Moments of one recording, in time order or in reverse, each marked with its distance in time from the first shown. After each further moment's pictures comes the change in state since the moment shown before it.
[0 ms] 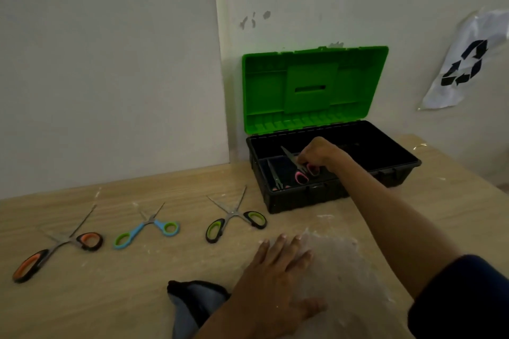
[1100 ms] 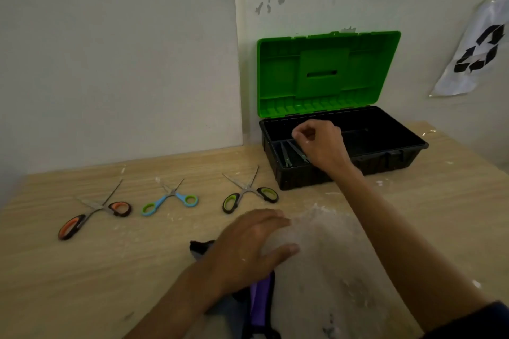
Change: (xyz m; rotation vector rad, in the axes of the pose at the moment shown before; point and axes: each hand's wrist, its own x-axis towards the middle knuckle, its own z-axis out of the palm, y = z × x) left_hand -0.075 -0.016 -0.053 -0.200 0.381 0.015; right_hand -0.112 -0.036 0.022 -0.014 0.367 -0.436
